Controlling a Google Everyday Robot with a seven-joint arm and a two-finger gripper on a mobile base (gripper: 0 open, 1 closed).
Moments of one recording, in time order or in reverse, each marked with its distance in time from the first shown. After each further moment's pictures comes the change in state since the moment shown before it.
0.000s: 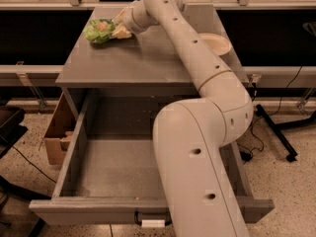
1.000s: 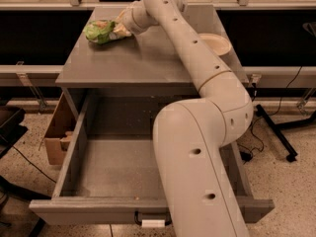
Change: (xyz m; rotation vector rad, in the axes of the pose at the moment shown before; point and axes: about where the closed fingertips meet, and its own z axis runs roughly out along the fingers) arm 0.000 0.000 0.000 0.000 0.000 0.000
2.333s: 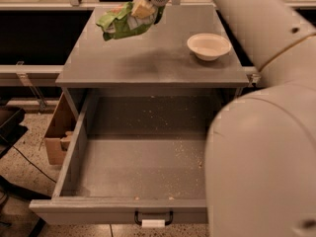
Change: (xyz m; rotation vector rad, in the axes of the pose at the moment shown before) arm -0.048 0.013 -0.186 -0.110 0.203 -0.051
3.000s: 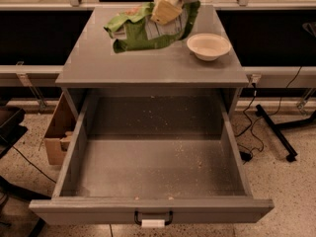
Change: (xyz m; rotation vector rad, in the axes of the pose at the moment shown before) arm -0.011 0.097 -0.149 -0.071 0.117 0.198
